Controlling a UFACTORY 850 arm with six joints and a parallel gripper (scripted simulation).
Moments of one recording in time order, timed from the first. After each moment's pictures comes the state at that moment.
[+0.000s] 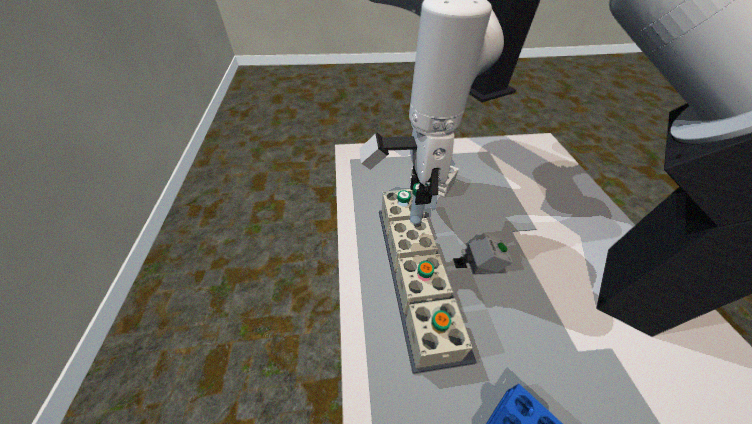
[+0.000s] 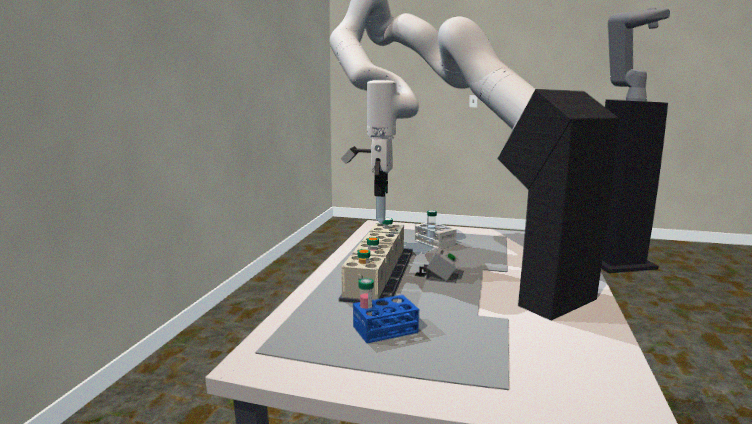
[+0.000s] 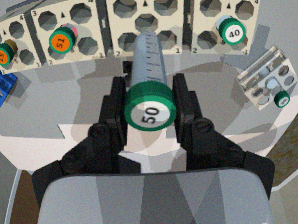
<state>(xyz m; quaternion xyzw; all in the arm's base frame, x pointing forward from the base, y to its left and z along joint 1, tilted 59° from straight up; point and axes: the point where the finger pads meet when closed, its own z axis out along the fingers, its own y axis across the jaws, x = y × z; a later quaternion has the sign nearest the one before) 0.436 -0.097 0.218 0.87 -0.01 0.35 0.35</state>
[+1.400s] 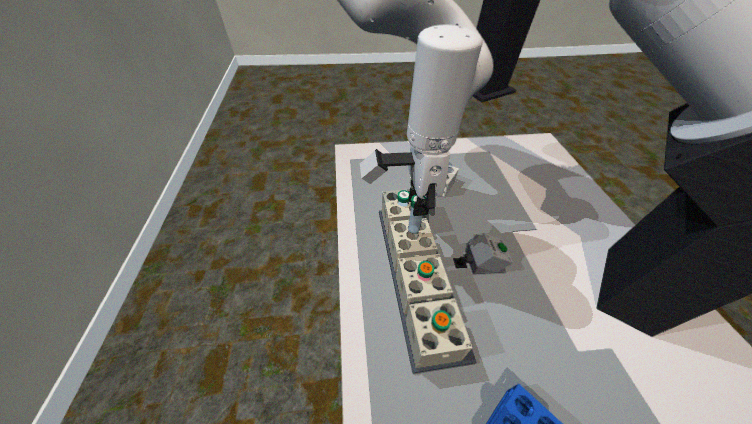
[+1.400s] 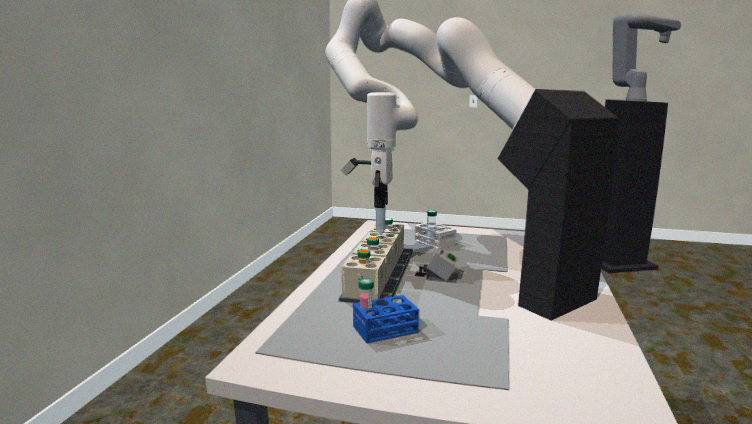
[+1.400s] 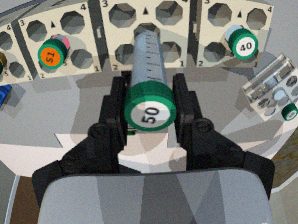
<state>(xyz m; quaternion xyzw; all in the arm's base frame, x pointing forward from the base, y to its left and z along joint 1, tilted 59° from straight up) 0.457 -0.118 0.200 0.87 -0.01 0.35 0.35</state>
